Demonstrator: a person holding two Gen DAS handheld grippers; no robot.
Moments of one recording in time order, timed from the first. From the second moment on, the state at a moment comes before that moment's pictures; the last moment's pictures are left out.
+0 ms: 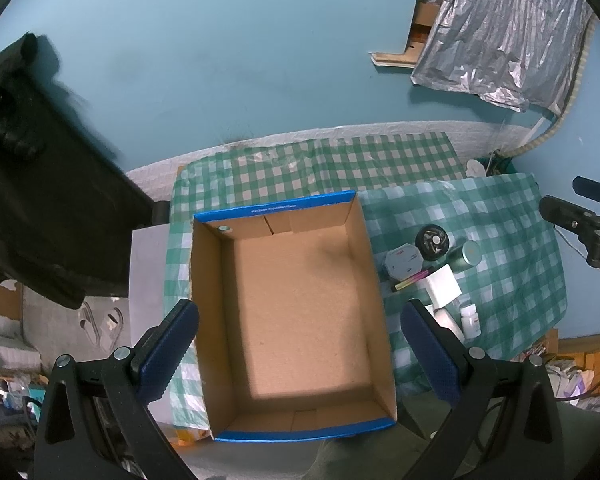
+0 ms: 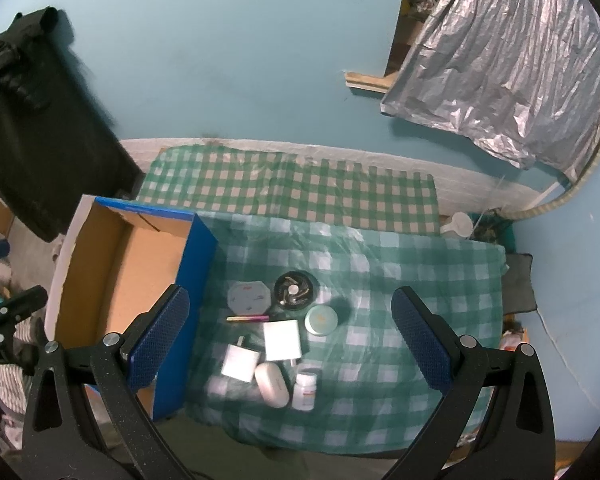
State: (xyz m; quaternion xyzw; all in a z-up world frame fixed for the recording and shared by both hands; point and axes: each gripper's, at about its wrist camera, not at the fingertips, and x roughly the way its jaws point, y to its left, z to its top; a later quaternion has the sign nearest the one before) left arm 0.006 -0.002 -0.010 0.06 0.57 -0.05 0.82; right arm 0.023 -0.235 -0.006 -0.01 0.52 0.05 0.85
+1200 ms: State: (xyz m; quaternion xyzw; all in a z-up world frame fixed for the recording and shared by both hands) left arm -0.012 0.138 -0.142 0.05 0.65 0.00 0.76; right arm 0.059 -0.271 -0.156 0.03 0.60 0.05 0.80
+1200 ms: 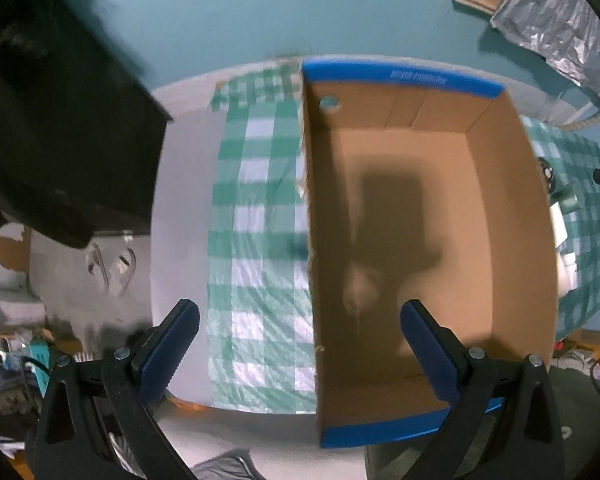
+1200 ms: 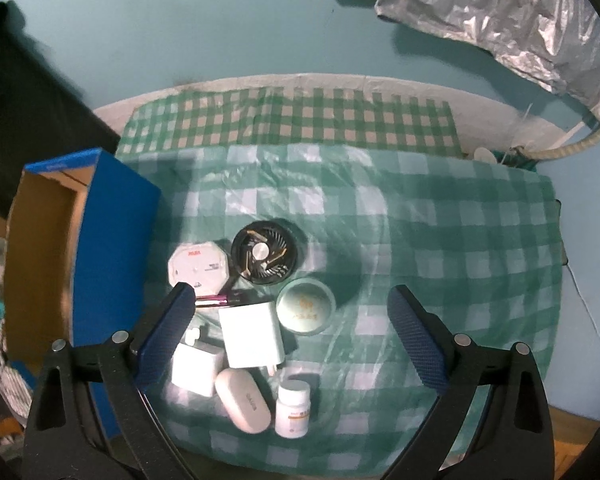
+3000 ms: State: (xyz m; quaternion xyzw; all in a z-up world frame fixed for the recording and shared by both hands) left arm -0.034 0.133 -0.216 0.05 0.70 -0.05 0.71; right arm 0.075 -0.209 -0.141 0.00 0.61 0.11 0.78
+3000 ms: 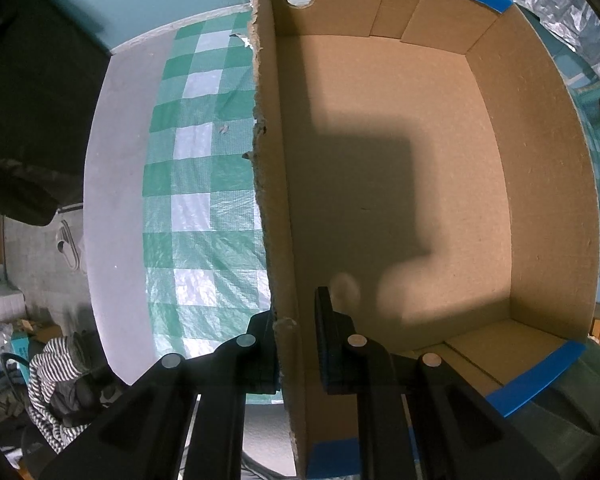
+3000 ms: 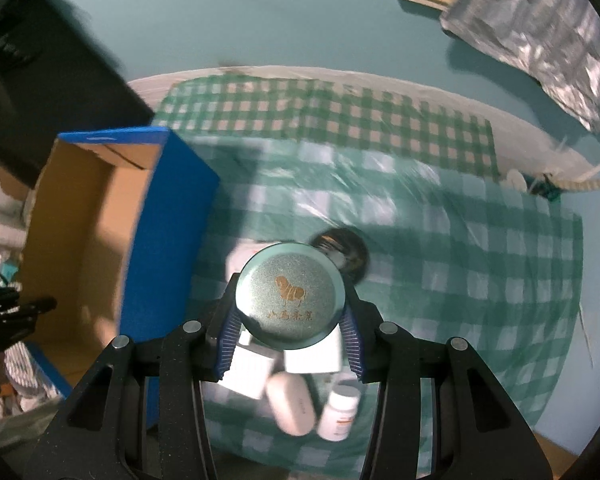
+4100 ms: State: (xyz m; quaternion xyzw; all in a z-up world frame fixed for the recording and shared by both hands) left arm -0.036 0.129 -0.217 0.05 0.70 -0.04 0.71; right arm 0.132 -0.039 -0.140 -0.11 0.60 0.26 0.75
